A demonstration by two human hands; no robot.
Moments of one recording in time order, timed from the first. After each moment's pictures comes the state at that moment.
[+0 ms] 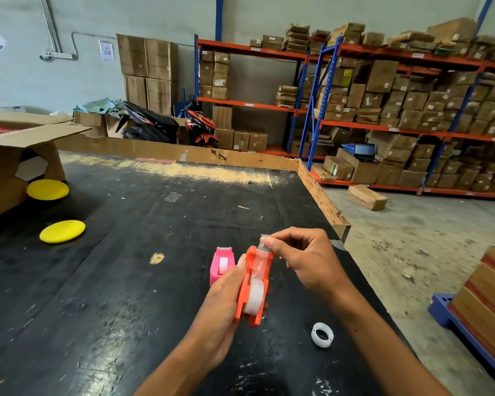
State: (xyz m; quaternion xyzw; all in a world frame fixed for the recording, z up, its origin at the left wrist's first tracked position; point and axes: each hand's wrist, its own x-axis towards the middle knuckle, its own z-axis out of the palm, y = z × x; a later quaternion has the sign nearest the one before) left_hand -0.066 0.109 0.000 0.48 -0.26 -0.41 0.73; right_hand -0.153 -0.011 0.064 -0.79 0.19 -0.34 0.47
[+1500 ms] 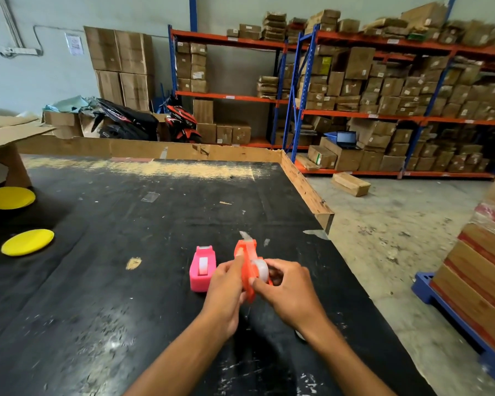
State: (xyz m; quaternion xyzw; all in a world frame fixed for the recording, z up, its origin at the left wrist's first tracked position) left_hand -0.068 0.042 -0.011 0.58 -0.18 -0.39 0.70; right_hand -0.164 -0.023 -0.007 -0.81 0.30 -0.32 0.39
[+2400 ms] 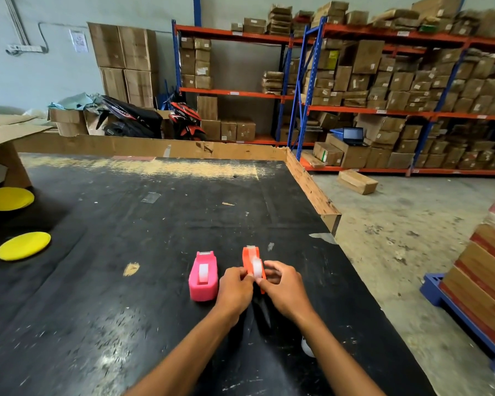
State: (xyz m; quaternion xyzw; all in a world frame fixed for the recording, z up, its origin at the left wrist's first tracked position) left_hand -0.037 -0.010 -0.052 0.75 -0.28 -0.28 0.52; right_hand -0.124 -0.084 -0.059 -0.78 0.34 -0.29 0.43
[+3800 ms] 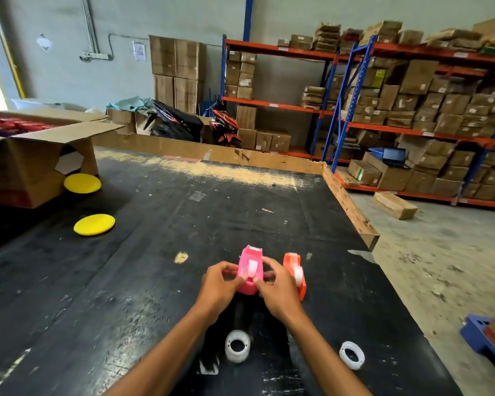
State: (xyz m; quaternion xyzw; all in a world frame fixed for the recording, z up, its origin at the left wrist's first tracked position) left_hand 0.044 0.068 -0.073 0.73 -0.26 -0.20 0.61; right_hand -0.059 -0.026 -0.059 -0.80 0.28 -0.26 0.46
